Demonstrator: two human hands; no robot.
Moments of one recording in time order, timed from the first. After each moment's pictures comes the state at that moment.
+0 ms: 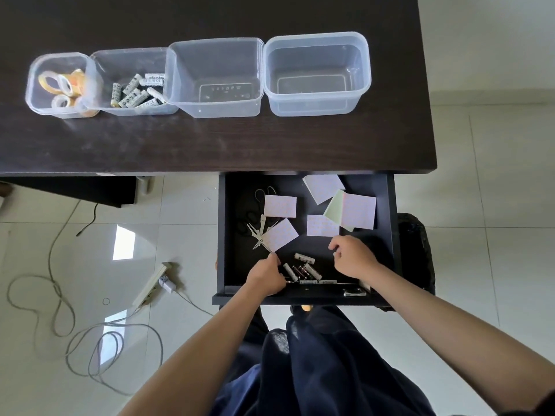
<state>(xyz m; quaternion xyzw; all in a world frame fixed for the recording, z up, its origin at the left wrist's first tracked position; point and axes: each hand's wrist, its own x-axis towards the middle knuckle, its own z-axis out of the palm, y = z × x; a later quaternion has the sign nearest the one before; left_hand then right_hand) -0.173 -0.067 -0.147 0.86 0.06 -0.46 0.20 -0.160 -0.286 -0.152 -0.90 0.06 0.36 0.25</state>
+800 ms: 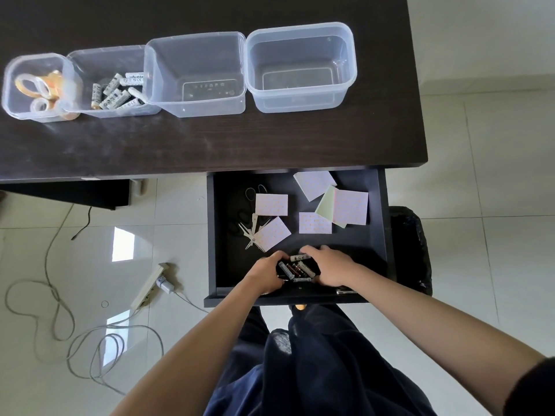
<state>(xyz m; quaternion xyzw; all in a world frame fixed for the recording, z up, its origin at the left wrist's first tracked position) -0.169 -0.073 -0.156 0.84 -0.01 -0.48 0.25 -0.167 -0.263 -0.158 -0.85 -0.08 0.49 0.16</state>
